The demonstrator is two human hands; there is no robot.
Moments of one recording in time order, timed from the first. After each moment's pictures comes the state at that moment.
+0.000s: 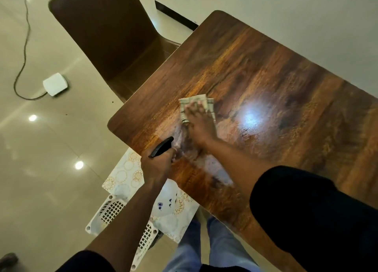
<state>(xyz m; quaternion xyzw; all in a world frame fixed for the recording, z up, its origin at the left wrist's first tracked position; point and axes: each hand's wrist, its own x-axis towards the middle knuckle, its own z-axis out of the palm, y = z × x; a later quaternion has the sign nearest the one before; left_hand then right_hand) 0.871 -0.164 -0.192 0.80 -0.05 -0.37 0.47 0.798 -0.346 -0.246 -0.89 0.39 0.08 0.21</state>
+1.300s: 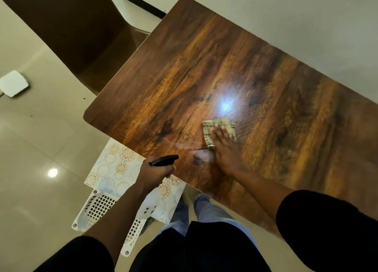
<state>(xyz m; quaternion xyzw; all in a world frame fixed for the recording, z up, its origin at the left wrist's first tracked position) 0.841 -0.108 -0.200 0.72 -0.24 -0.56 0.33 0.589 -0.256 -0.253 -0.85 0.47 0.09 0.21</state>
